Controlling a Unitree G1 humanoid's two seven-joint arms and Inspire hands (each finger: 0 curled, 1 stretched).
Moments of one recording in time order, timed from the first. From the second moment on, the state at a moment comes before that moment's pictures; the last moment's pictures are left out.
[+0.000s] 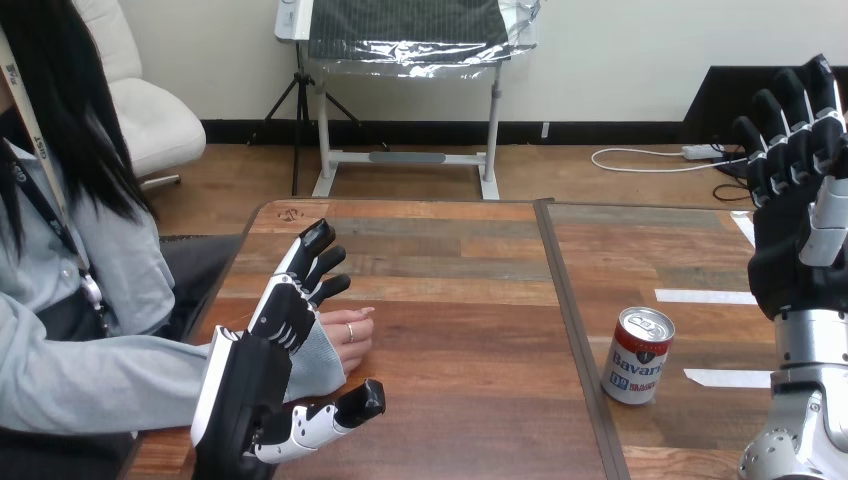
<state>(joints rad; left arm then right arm) -0.05 0.06 0.05 0.87 -0.18 -1.32 -0.38 -0.52 -0.18 -0.57 0.90 0.57 -0.53 0.74</state>
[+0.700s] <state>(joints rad) -0.05 0.06 0.04 0.87 -0.20 -1.32 -0.40 -0.50 -0.23 -0.48 1.13 0.26 -0.81 0.40</state>
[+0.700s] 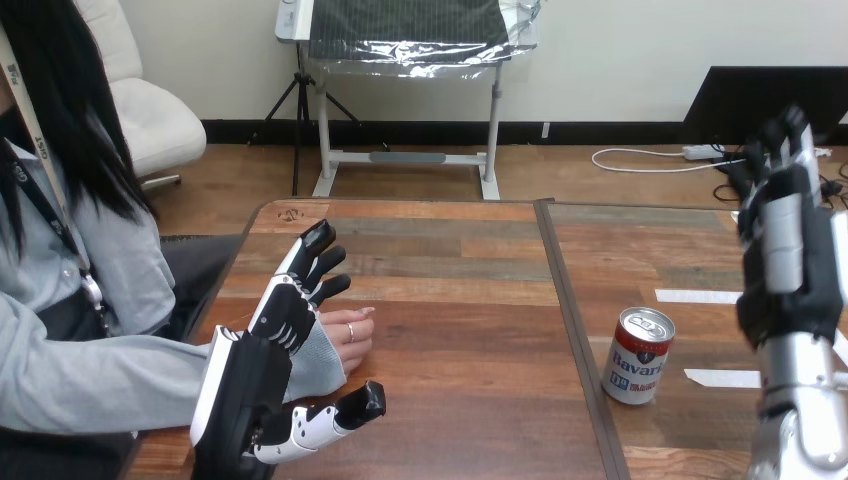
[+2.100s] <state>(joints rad) -0.05 0.06 0.03 0.87 -0.23 -1.32 -0.41 -0.43 -0.25 -0.42 1.25 0.19 -0.80 0.31</state>
